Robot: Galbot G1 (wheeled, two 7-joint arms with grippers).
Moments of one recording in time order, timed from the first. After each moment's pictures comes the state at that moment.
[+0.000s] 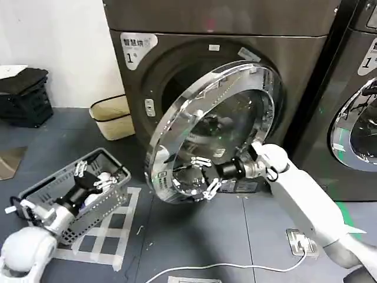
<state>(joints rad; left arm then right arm) 1.26 -0.95 -0.67 -1.95 -0.37 -0.01 0.35 -0.43 0.99 -0.02 1.44 0.76 0.03 -1.46</state>
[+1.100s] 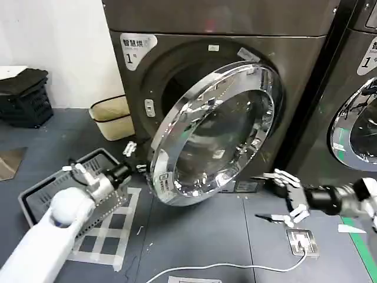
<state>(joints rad) 0.84 -0.91 -0.23 -1.76 -0.42 -0.05 0.48 -1.30 0.76 0.93 1.86 0.94 0.07 -1.41</state>
